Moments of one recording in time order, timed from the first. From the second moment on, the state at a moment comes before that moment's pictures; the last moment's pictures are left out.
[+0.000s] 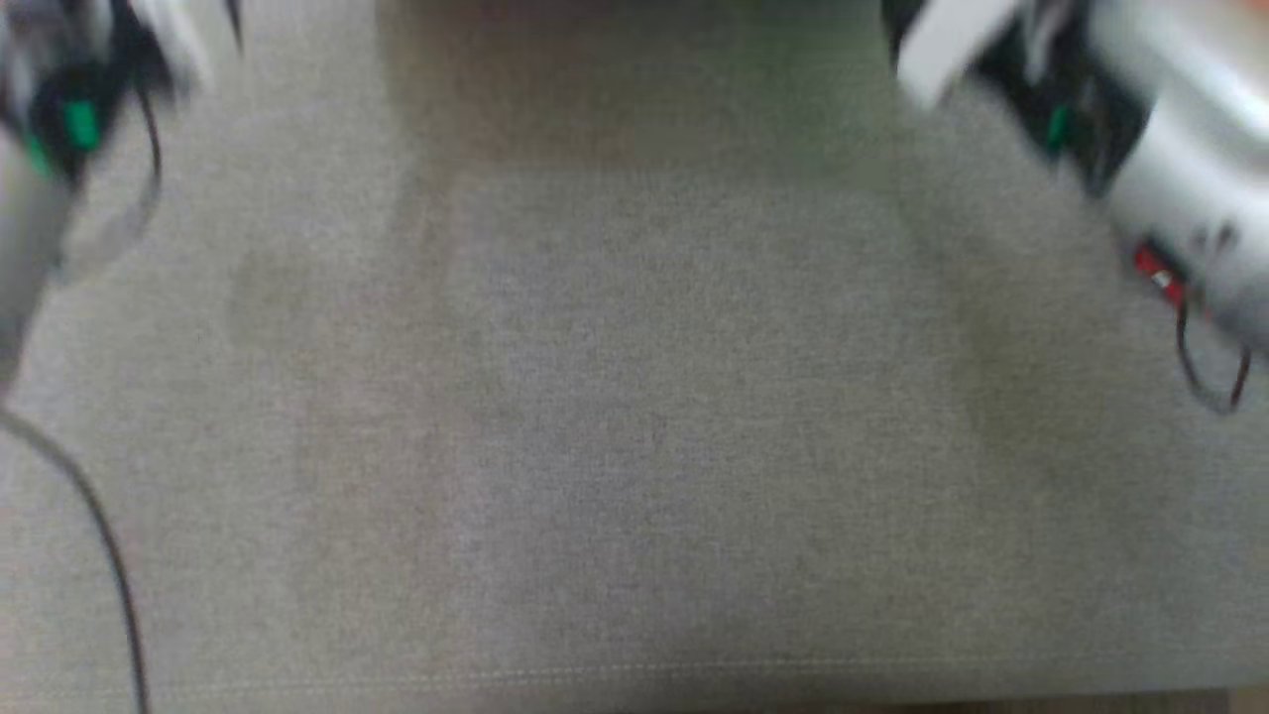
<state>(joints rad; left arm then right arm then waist) -1.26 0.52 -0.93 0.69 -1.11 -0.12 0.24 -1.37 -0.45 1.26 0.56 1.24 0.13 -0.12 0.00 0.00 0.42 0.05</state>
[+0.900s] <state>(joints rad) -0.66 1.15 -1.21 -0.03 -1.61 -0.08 0.57 -0.66 -0.82 1.27 0.01 1.30 0.13 0.41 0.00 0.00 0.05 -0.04</state>
